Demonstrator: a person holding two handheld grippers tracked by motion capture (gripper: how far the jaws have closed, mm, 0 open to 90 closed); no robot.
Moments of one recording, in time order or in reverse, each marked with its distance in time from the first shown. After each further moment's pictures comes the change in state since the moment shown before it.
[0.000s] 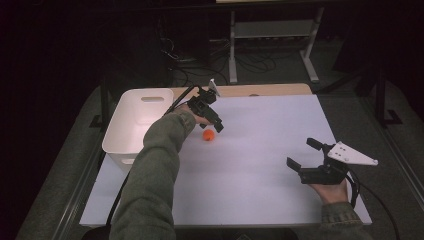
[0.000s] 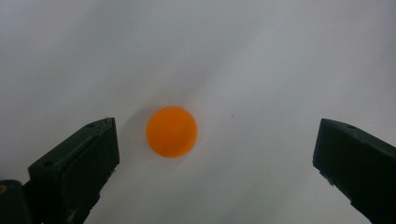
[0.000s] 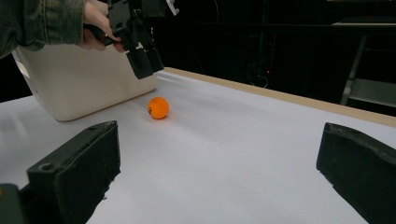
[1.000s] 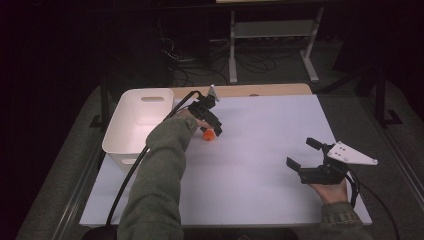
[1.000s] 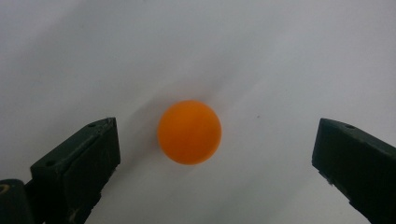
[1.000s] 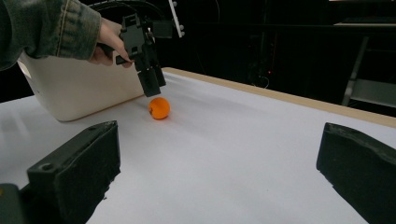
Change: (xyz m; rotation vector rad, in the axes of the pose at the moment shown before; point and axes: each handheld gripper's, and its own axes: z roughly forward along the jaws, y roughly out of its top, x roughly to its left) left arm 0.015 -0.002 0.028 0.069 0.015 -0.071; right arm 0.000 0.000 0.001 0.000 0.005 0.000
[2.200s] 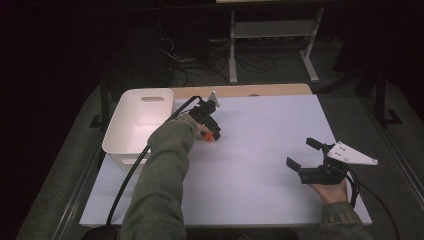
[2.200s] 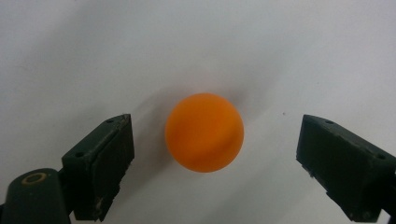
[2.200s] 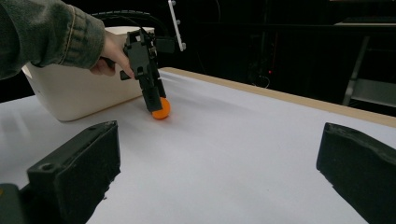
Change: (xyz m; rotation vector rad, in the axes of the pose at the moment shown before) left arm 0.003 -0.002 0.019 0.033 0.029 -0.009; right arm 0.000 0.000 0.000 0.001 0.002 0.001
